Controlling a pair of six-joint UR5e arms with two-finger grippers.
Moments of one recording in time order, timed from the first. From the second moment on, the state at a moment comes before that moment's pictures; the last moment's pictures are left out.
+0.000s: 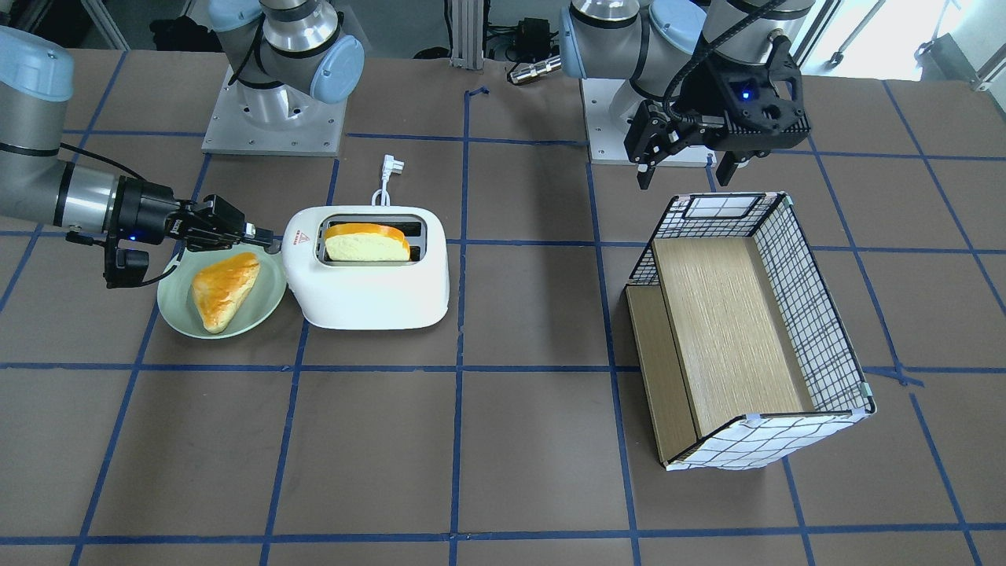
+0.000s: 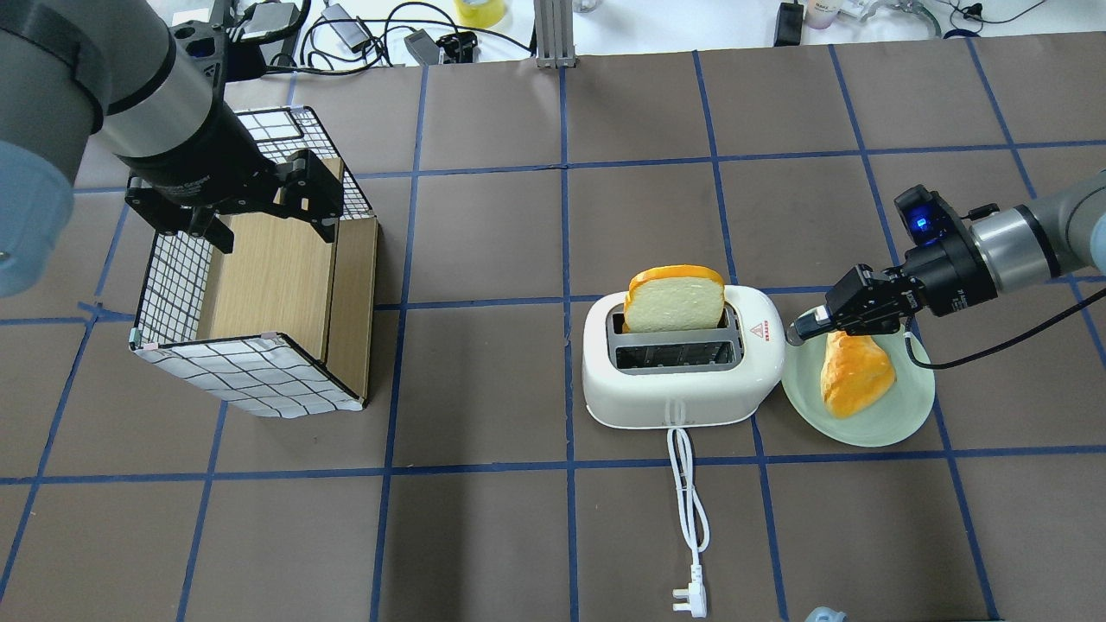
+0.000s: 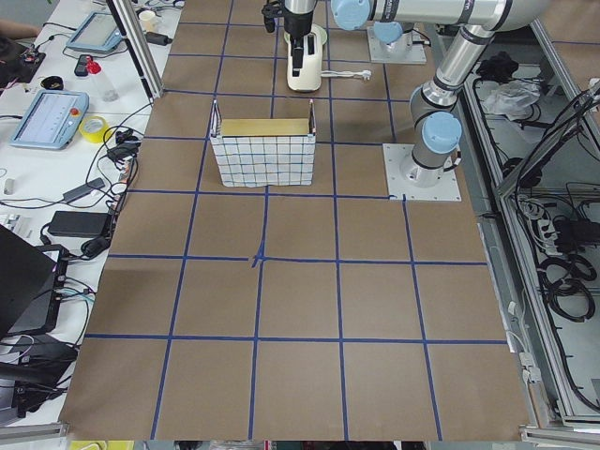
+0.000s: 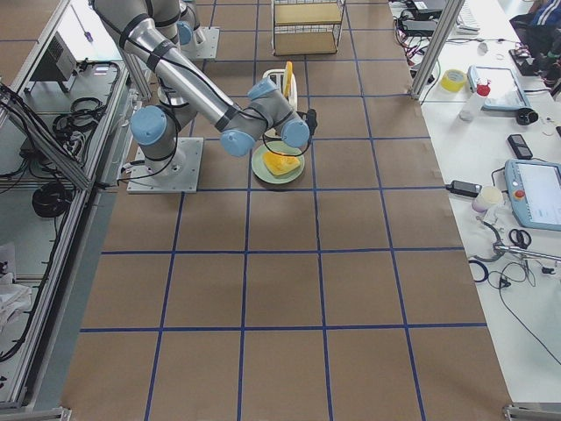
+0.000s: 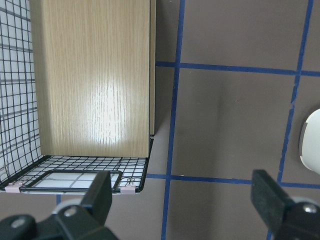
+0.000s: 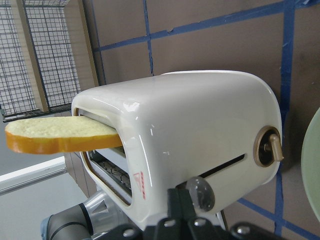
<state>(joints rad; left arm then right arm) -1.57 -1.46 -1.67 -1.52 1.59 -0.08 1.03 -1.44 2.01 -1.38 -0.87 -0.80</state>
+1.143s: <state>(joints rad) -1.57 -1.46 -1.67 -1.52 1.59 -0.08 1.04 -1.39 2.06 -1.52 -0.89 -0.80</state>
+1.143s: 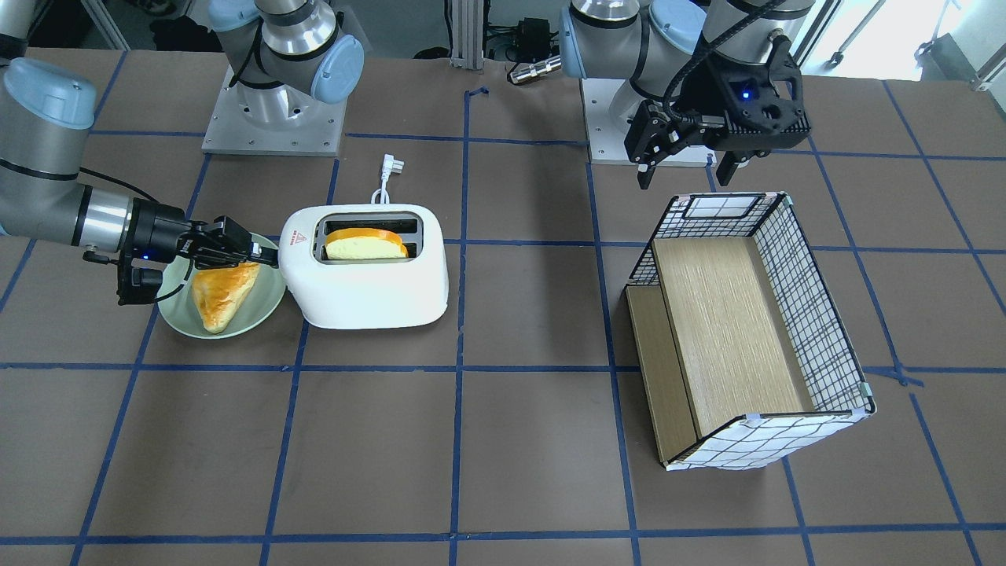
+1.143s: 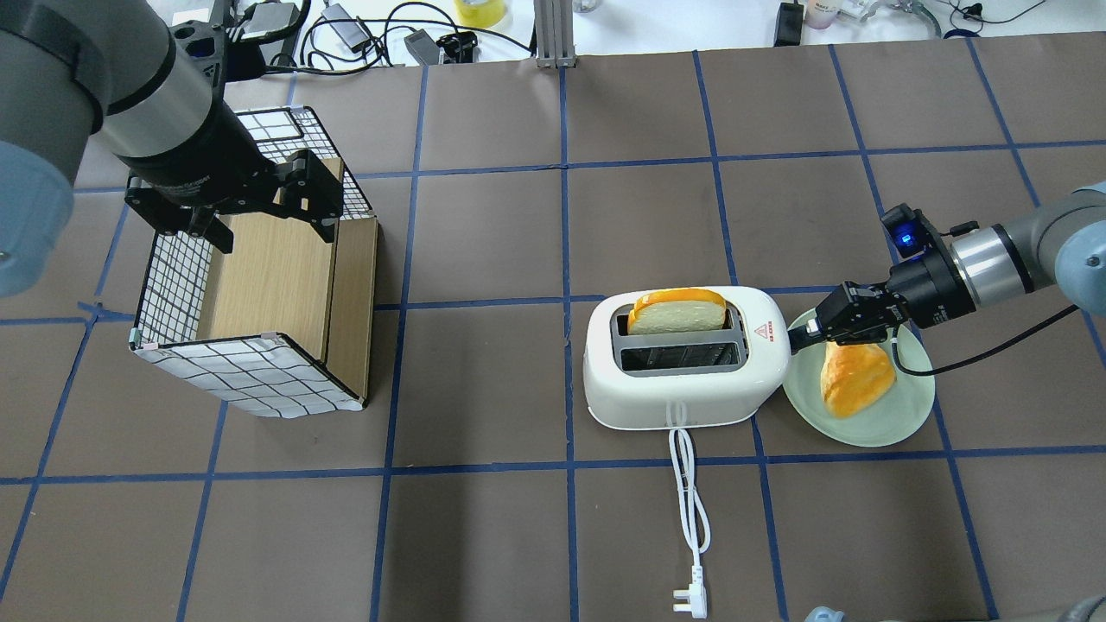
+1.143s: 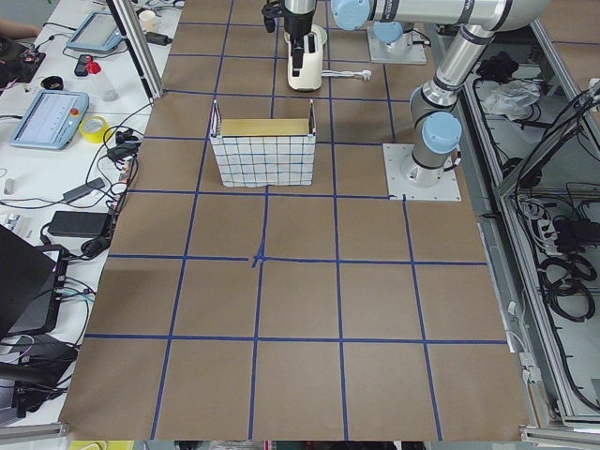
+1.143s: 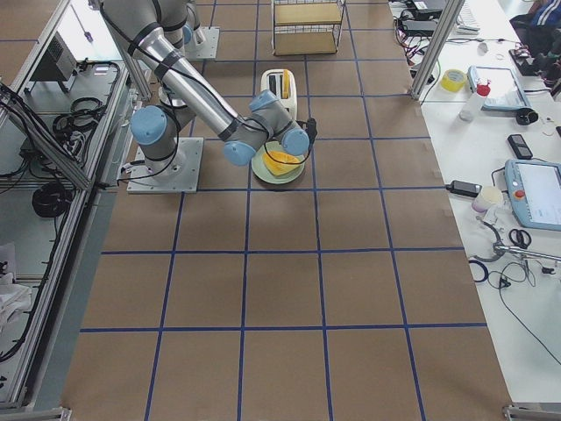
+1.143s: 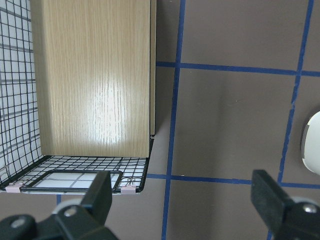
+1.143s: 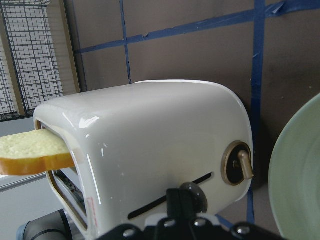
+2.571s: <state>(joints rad) -1.57 -1.46 -1.67 -1.52 1.59 -0.08 1.06 -1.49 1.93 -1.53 -1.00 -0.42</state>
